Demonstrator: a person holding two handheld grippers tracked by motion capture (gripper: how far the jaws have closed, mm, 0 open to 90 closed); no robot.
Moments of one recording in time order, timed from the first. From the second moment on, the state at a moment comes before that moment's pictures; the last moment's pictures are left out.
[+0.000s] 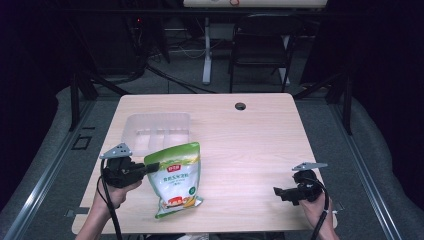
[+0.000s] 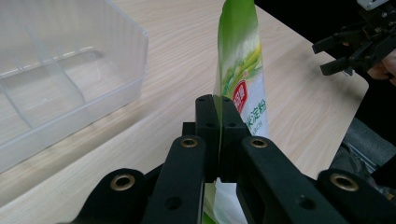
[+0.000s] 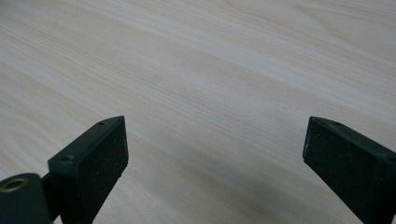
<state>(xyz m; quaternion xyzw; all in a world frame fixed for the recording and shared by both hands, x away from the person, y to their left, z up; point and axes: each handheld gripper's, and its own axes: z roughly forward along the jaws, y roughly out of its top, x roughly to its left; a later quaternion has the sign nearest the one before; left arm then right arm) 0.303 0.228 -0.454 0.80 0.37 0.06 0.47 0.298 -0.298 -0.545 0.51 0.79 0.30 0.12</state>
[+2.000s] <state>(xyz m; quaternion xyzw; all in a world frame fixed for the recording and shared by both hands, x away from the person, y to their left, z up) 0.298 0.327 -0.351 0.75 0.43 0.23 0.45 0.296 -0.299 -0.543 0.51 0.79 0.31 0.13</state>
